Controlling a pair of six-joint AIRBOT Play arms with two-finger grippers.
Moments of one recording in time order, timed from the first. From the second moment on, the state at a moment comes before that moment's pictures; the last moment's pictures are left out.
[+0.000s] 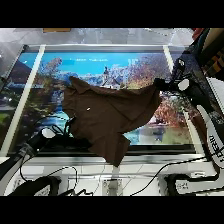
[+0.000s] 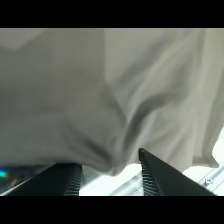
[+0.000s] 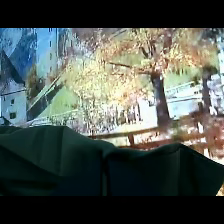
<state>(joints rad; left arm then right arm) -0.17 -1.12 0.41 0.68 -0.91 -0.99 -0.03 -1.53 1.29 -1.18 0.59 1.54</state>
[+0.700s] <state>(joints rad) -0.04 -1.04 0.59 0.75 -0.84 -0.86 -0.03 -1.50 1.29 -1.24 0.72 1.53</state>
